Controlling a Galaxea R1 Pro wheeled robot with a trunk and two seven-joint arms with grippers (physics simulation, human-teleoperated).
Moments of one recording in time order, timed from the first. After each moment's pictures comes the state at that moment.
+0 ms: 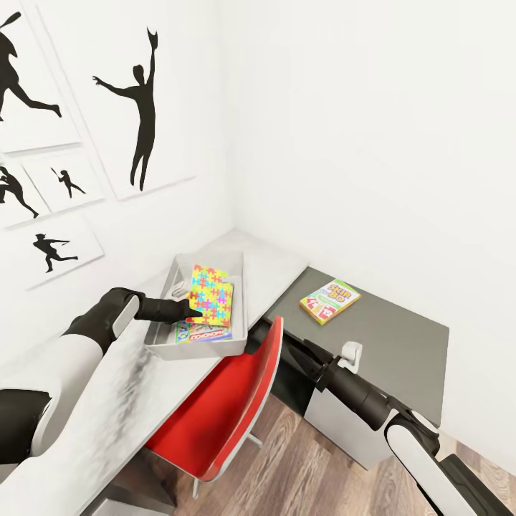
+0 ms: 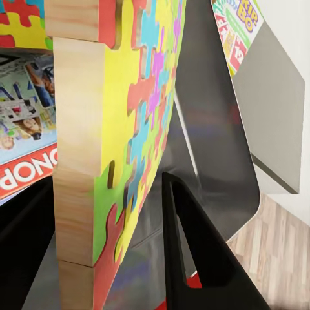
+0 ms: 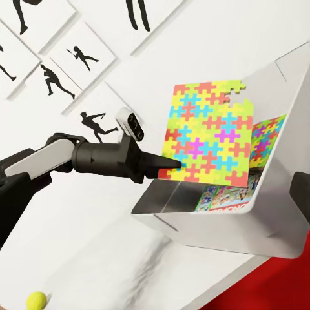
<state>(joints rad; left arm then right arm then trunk) -1.13 0.20 -0.18 -0.49 0.30 0.86 -0.77 -0.28 -0.33 0.40 -1.58 -1.00 0.11 0.46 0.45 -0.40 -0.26</state>
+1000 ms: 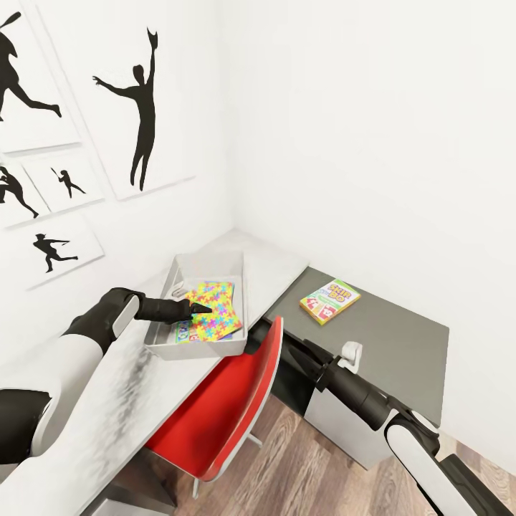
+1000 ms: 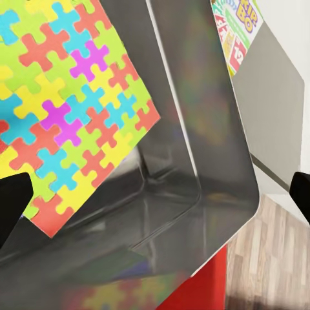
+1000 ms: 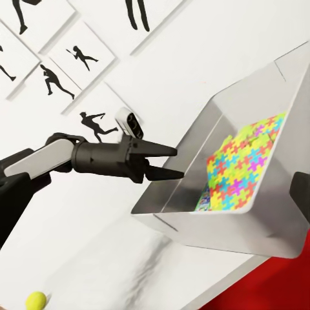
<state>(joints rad) -1.13 0.20 -0.18 -0.49 0.30 0.86 -0.77 -0.28 -0.33 0.40 -1.58 -1.00 0.11 0.46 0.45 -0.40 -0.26</state>
